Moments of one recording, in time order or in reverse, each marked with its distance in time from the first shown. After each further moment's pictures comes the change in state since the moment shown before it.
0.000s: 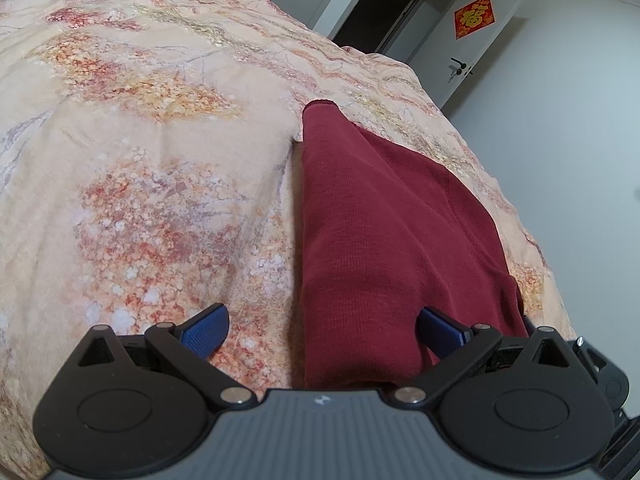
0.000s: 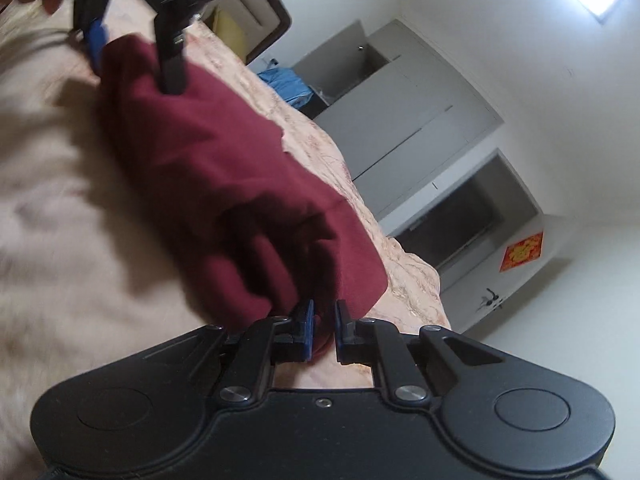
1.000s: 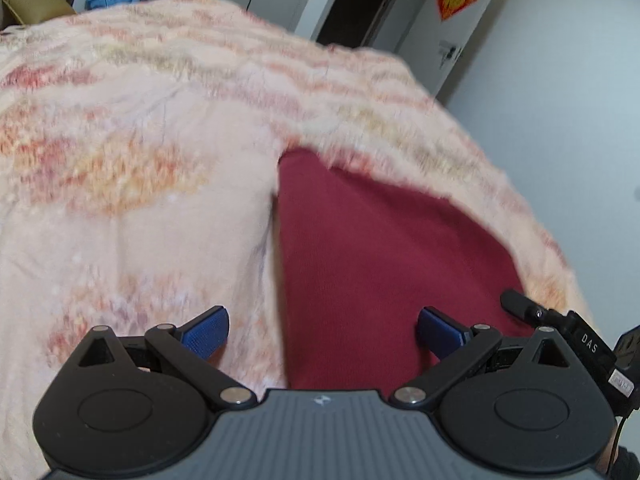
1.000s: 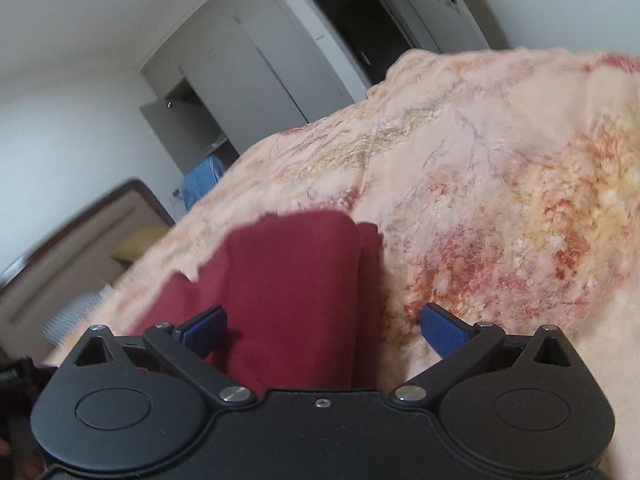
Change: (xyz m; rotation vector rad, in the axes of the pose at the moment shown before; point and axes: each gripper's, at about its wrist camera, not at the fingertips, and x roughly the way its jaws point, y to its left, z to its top) left arm 0.043 -0.018 0.060 0.129 0.037 0.058; right arm 0.121 -0.100 -0.050 1.374 0.136 0.322
